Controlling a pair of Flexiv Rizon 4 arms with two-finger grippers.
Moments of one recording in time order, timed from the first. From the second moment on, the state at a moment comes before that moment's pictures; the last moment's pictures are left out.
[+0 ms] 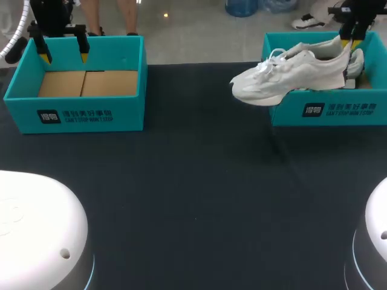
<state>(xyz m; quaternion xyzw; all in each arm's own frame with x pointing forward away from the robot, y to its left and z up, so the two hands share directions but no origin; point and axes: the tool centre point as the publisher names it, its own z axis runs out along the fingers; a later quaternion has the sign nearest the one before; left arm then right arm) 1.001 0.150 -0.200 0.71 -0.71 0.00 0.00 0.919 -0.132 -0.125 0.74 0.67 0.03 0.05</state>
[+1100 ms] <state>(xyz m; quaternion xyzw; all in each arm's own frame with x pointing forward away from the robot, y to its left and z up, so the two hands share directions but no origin) 1.001 0.150 -0.200 0.71 -0.71 0.00 0.00 0.821 -0.041 -0.174 0.76 0.65 0.05 0.07</state>
